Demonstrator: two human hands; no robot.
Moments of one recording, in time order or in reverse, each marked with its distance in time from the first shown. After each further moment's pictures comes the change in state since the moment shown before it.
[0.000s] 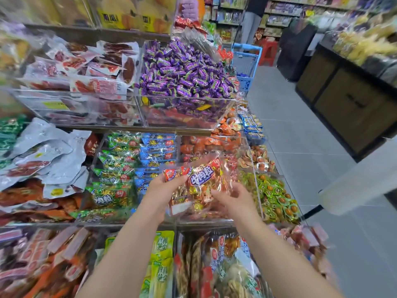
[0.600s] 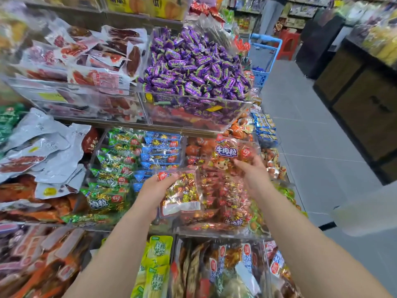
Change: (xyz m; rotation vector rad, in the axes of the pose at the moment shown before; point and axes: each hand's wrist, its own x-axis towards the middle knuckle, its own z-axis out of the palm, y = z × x) left_hand 0.048 -0.003 -0.011 0.011 0.175 -0.001; right_hand 0.114 -0.055 -0.025 0.278 -0.014 -0.066
